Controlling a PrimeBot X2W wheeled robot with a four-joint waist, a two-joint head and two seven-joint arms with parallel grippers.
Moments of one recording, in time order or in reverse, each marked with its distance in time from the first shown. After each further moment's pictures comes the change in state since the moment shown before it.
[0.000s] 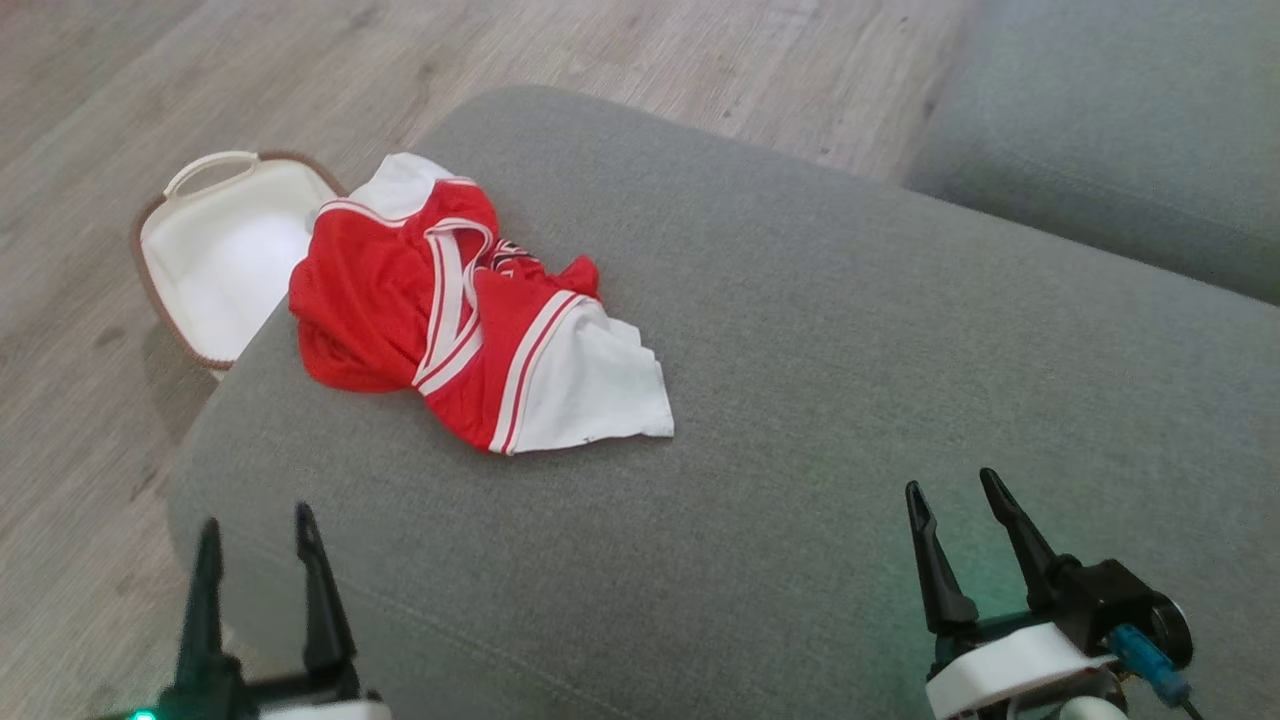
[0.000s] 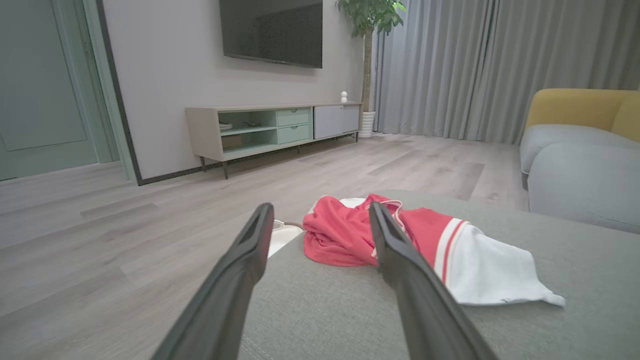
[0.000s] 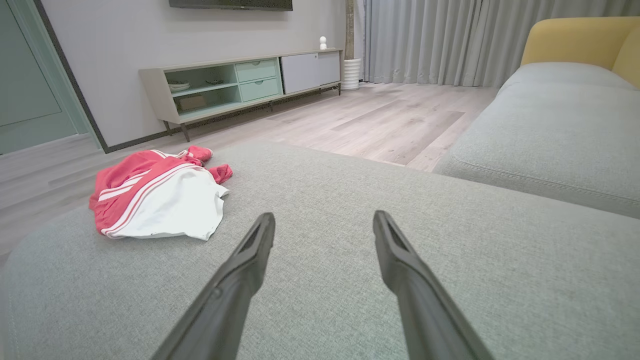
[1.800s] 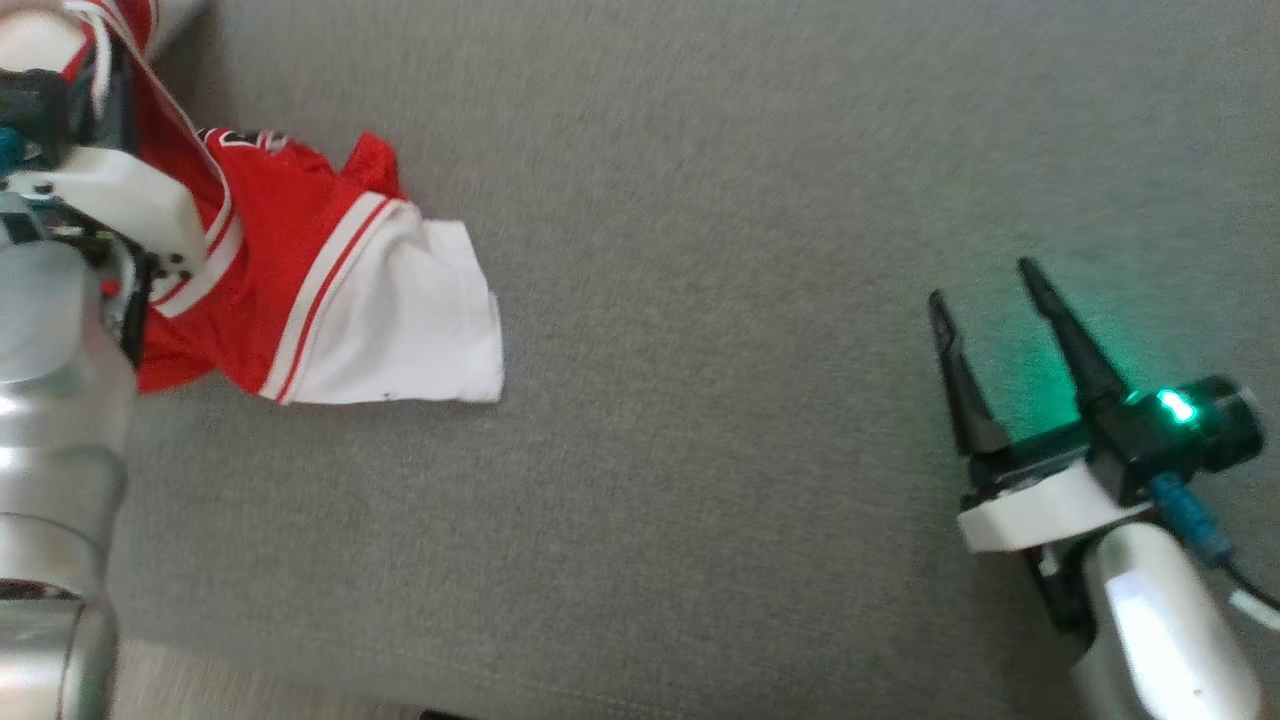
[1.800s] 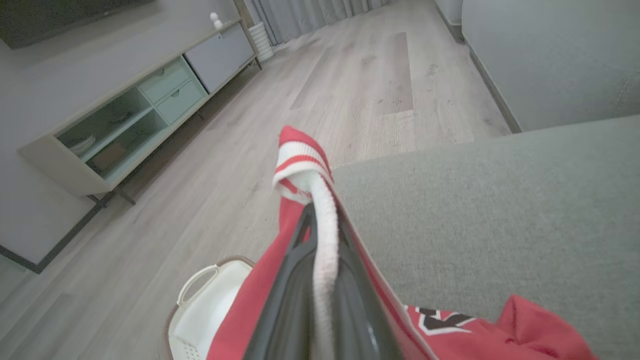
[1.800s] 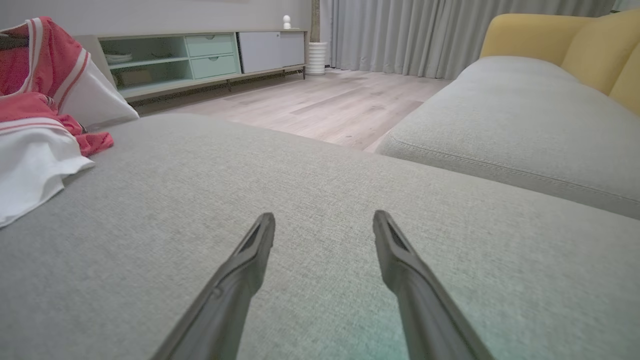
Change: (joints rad) left arm -1.262 0.233 -0.151 1.225 -0.033 -0.272 0.023; right arm -0.251 -0.145 0.029 -0.130 -0.128 0.000 0.010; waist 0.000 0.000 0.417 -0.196
